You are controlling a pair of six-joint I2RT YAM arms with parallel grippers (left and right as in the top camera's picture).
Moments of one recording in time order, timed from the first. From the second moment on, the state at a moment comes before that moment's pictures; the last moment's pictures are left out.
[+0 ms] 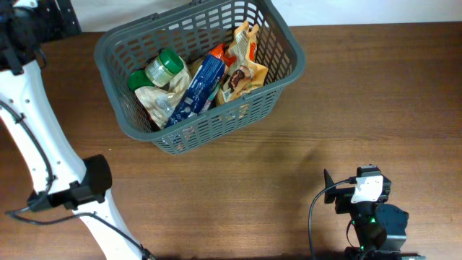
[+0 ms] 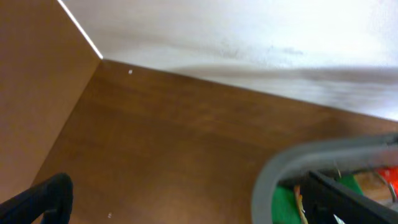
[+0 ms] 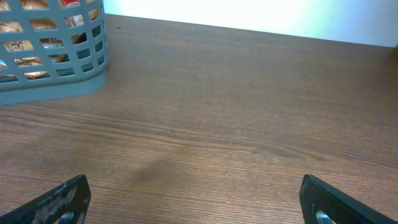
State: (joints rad) left arm 0.24 2.18 3.02 -1.54 -0.05 0.01; right arm -0.09 0.02 0.14 -0.46 -0.11 -0.13
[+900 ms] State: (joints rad) left arm -0.08 0.49 1.04 -0.28 -0.20 0.04; right arm -0.09 0.01 0.14 -0.46 -0.11 -0.13
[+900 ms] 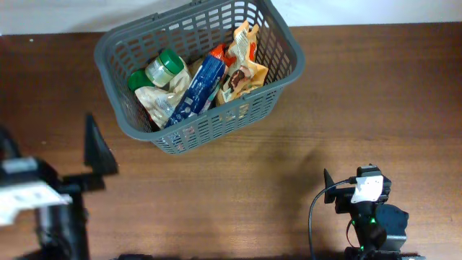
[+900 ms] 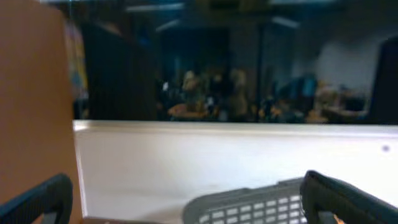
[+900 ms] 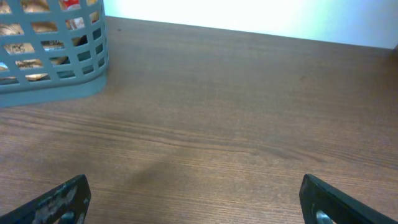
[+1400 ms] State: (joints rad) left arm -0.16 0.05 0.15 -0.03 -0.04 0.04; right arm -0.09 0.01 0.14 -0.46 -0.11 -0.13
